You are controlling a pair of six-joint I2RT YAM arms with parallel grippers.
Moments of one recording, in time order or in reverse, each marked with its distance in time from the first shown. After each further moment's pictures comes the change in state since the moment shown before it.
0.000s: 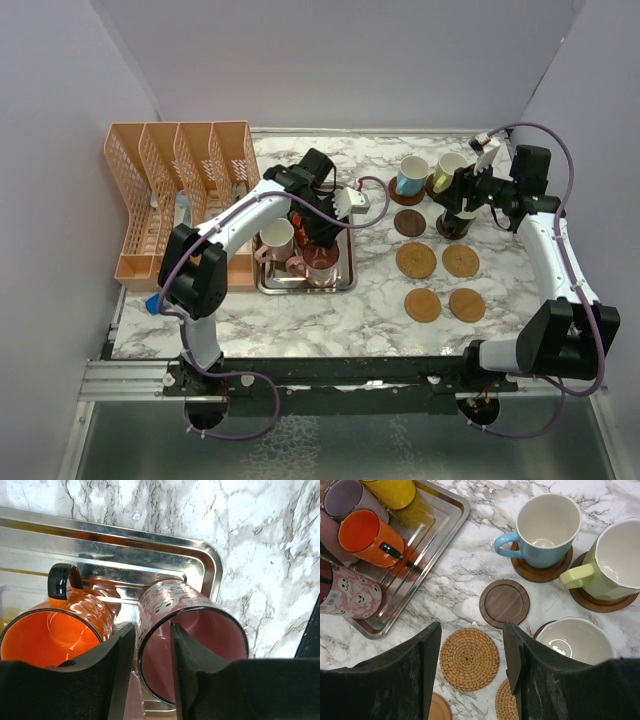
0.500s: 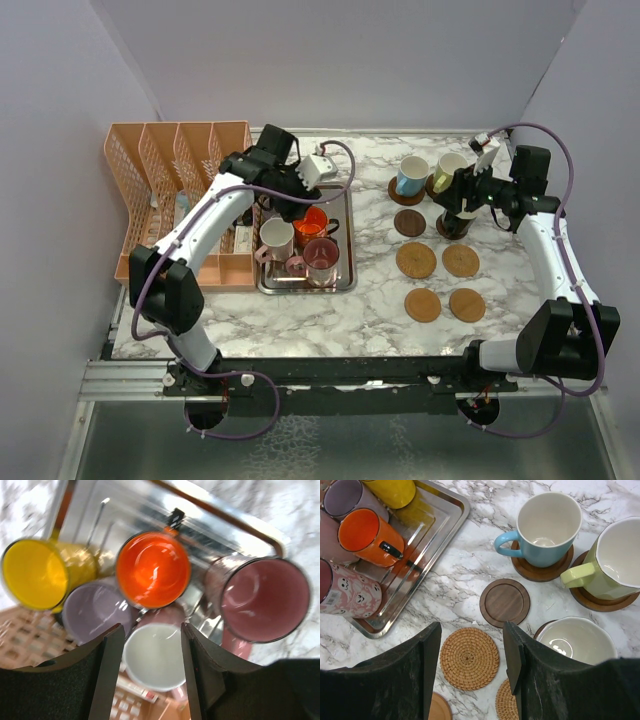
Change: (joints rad) left arm 0.117 -0.148 0.025 0.010 -0.136 -0.098; right arm 0.000 0.000 -0.003 0.000 0.000 0.000
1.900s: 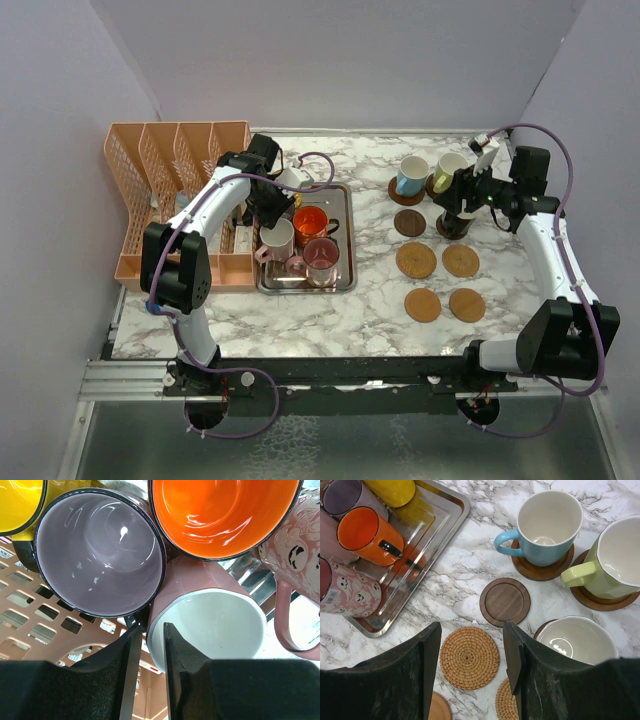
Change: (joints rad) left arm 0.161 0.120 -0.039 -0.093 -0.151 0.016; right arm 0.000 0.000 -0.005 0.000 0.000 -0.002
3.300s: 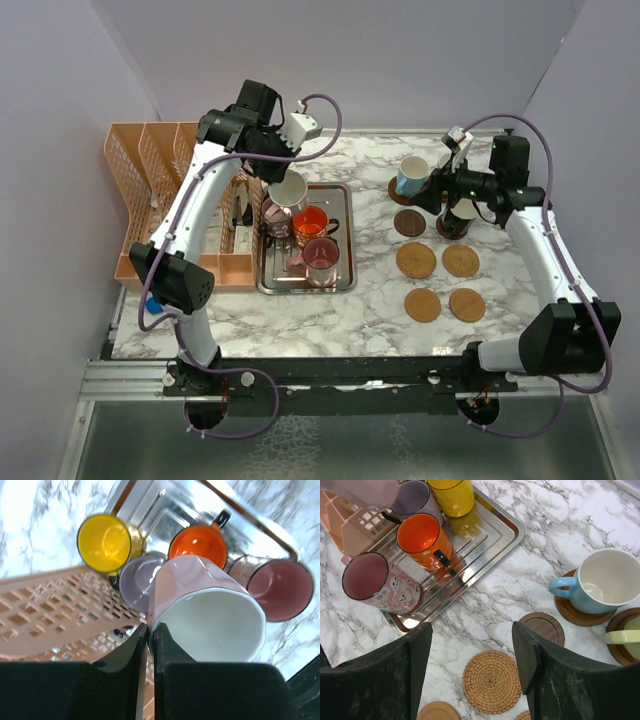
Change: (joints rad) left arm -0.031 0.000 0.526 -0.268 0.029 -0.055; right arm 0.136 0.011 0.075 -0.024 -0.097 -0.054
